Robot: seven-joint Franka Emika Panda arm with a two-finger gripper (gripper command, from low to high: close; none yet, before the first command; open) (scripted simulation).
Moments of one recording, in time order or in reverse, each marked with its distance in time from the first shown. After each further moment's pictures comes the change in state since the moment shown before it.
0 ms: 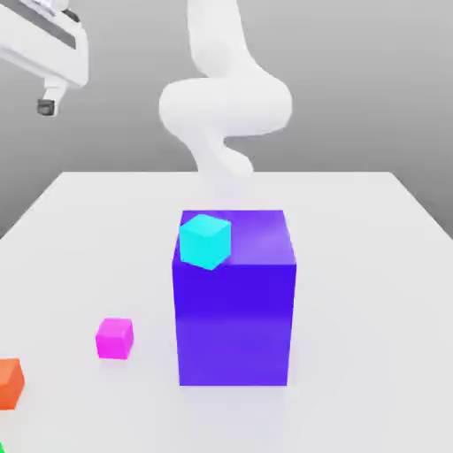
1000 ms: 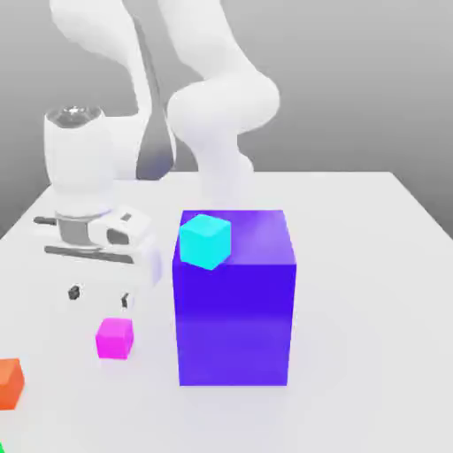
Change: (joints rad) arm 0.774 0.275 -1.054 -0.200 -0.623 0.293 -1.199
